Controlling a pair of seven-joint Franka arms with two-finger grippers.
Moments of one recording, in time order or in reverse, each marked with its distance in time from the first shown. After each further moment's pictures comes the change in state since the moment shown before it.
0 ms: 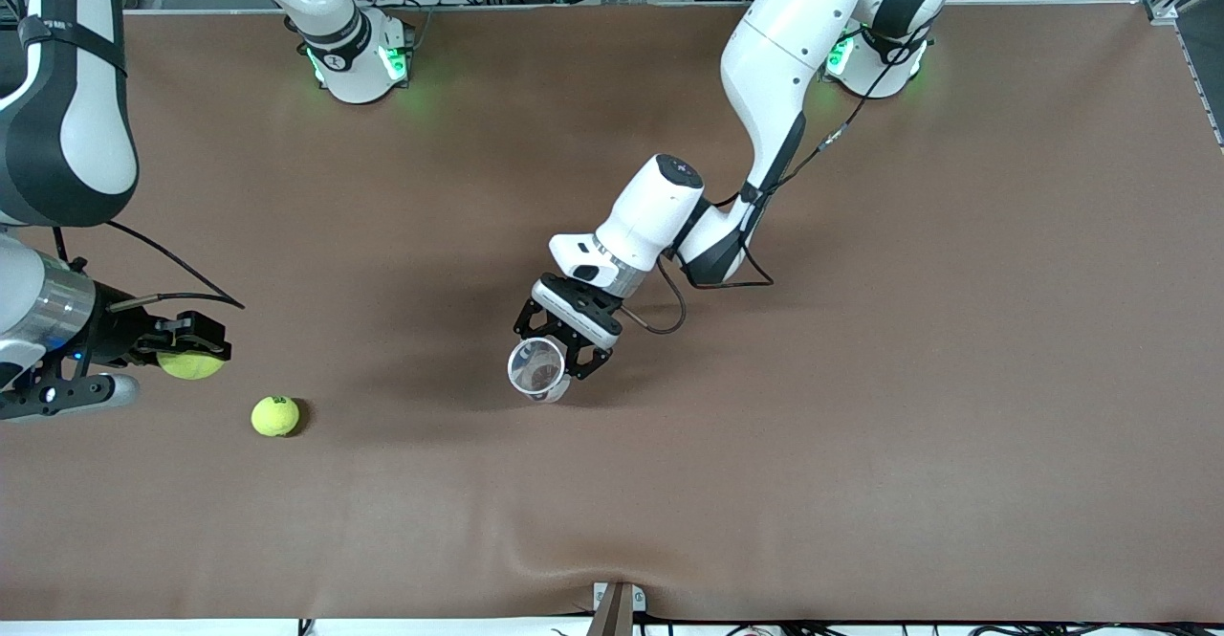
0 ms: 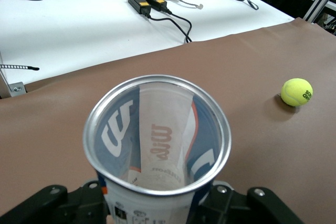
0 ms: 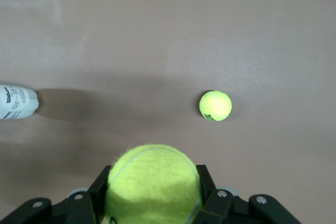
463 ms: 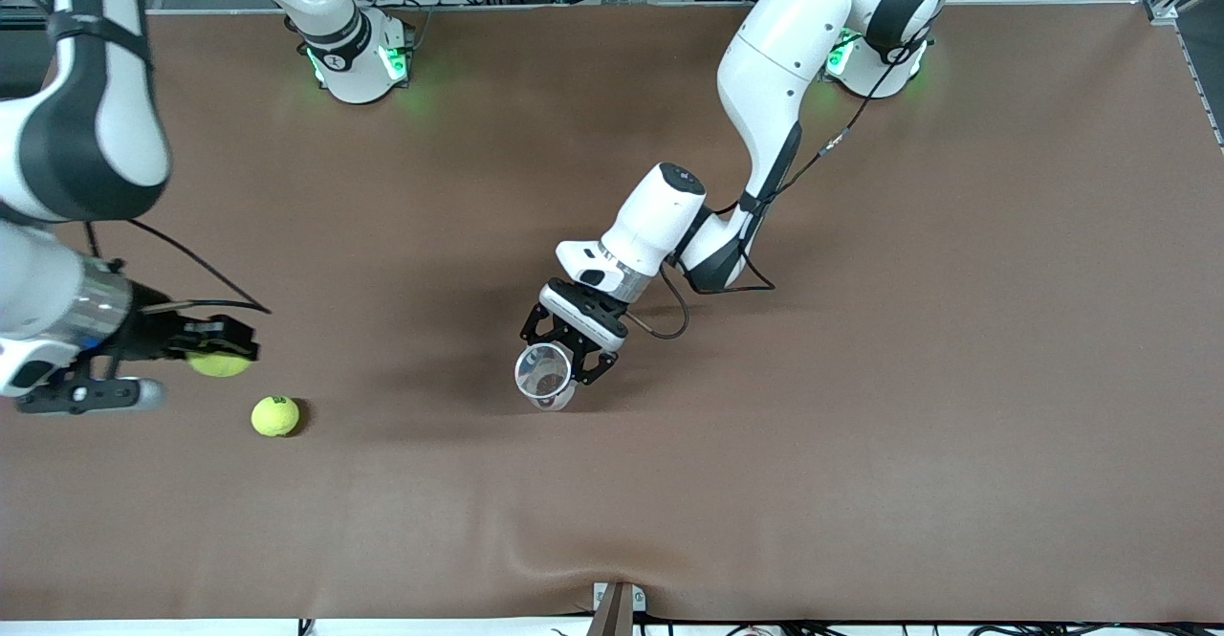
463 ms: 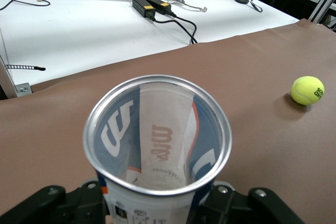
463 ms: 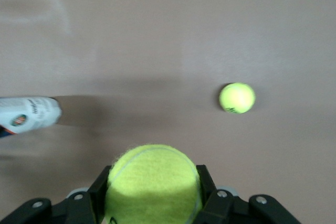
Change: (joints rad) left arm -0.013 0.038 0.023 0.001 0.000 0.062 0.003; right arm 0.075 0.000 0.013 0.000 0.006 0.001 0.223
